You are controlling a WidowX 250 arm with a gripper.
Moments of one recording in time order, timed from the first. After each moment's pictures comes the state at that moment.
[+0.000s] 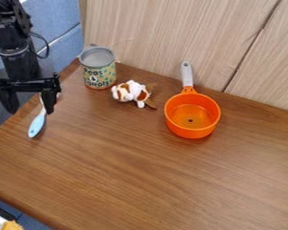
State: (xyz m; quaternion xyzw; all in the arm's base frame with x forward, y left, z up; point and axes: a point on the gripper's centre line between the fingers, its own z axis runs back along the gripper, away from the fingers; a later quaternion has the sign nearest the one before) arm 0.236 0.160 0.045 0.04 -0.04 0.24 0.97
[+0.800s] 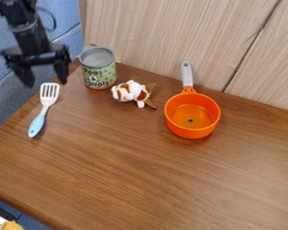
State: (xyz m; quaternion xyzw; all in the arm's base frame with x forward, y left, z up) arm 0.302 0.174 0.062 -0.01 -0.10 0.25 0.96
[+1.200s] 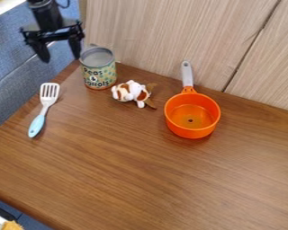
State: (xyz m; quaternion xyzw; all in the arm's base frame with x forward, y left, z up) arm 0.363 0.184 0.062 -0.01 -0.11 0.26 0.96
